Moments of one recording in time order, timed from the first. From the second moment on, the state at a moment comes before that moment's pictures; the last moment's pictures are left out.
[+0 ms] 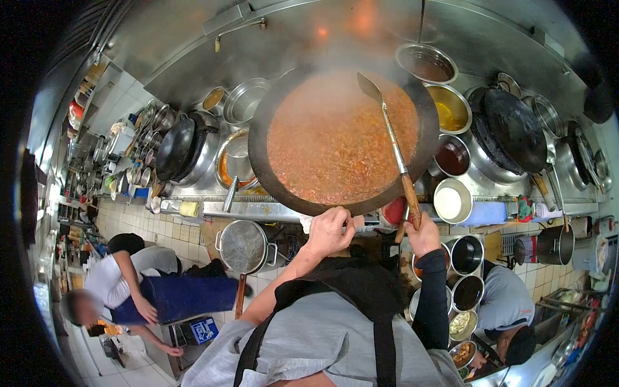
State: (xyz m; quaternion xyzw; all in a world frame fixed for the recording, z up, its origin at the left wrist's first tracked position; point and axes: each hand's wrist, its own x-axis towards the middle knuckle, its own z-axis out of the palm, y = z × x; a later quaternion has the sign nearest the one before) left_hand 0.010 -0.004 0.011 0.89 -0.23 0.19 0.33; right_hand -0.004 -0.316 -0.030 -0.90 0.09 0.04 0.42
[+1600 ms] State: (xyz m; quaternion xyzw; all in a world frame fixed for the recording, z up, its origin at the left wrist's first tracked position) left_hand 0.010 -0.003 0.009 0.89 -0.24 0.20 0.33; right_hand -0.004 -0.316 -0.033 -0.91 0.09 0.04 0.41
